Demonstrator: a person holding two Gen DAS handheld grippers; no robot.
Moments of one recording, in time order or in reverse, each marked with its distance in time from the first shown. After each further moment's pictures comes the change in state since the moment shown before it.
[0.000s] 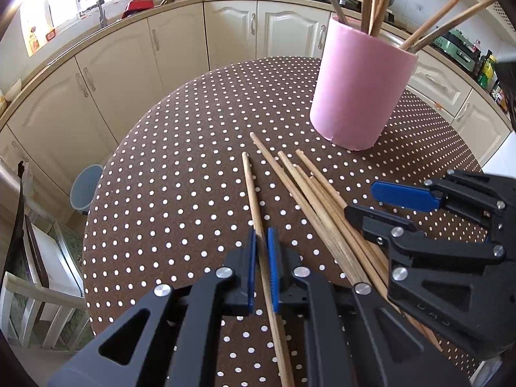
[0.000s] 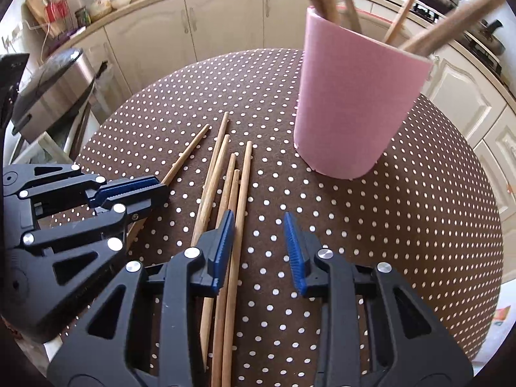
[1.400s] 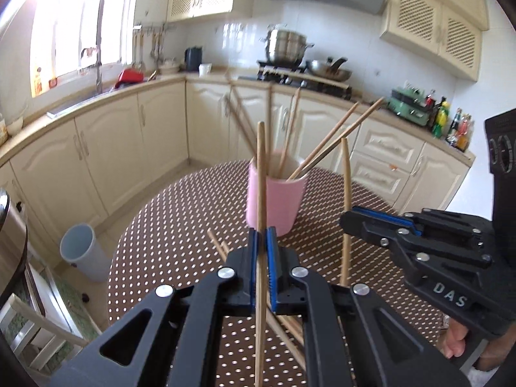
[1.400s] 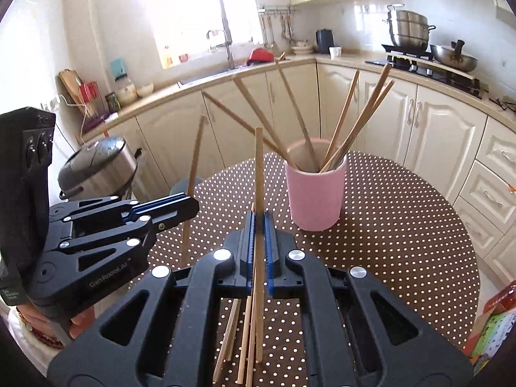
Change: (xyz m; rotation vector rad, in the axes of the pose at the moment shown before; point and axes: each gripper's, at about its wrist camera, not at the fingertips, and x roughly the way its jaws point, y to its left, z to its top) left arm -0.144 -0.046 0.003 0.025 -0.370 -0.113; right arm -0.163 -0.038 -0.043 0.119 -0.412 0.122
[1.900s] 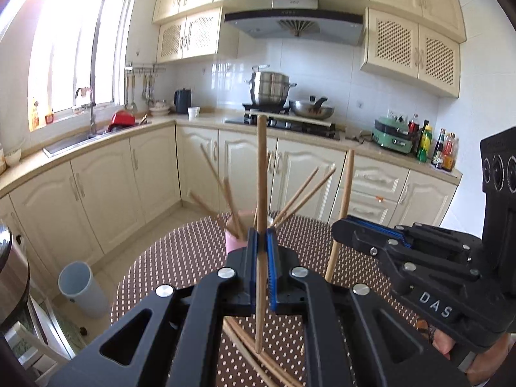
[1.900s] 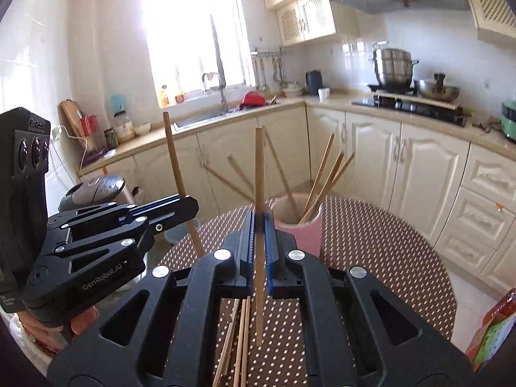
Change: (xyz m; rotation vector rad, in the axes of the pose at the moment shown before) left arm -0.042 -0.041 0.042 0.041 -0.175 -0.022; right arm -0.056 -0.010 0.027 -0.003 -0.187 -0.035
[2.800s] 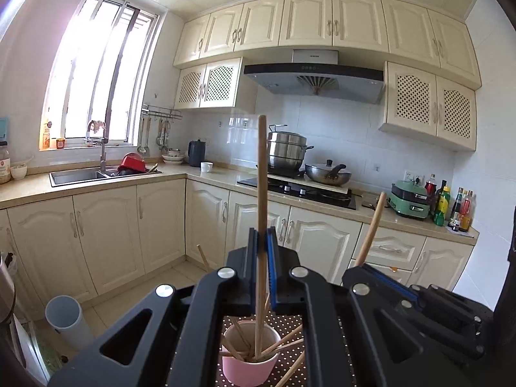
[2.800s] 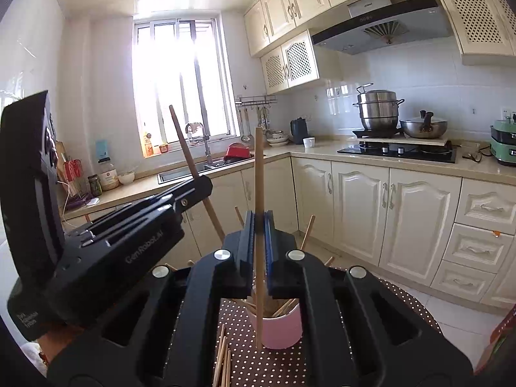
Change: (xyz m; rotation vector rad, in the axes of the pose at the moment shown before) left arm 0.065 -0.003 0.086 -0.073 -0.247 0.063; right arm 0.027 -0.024 0.058 0.021 -0.217 -0.059
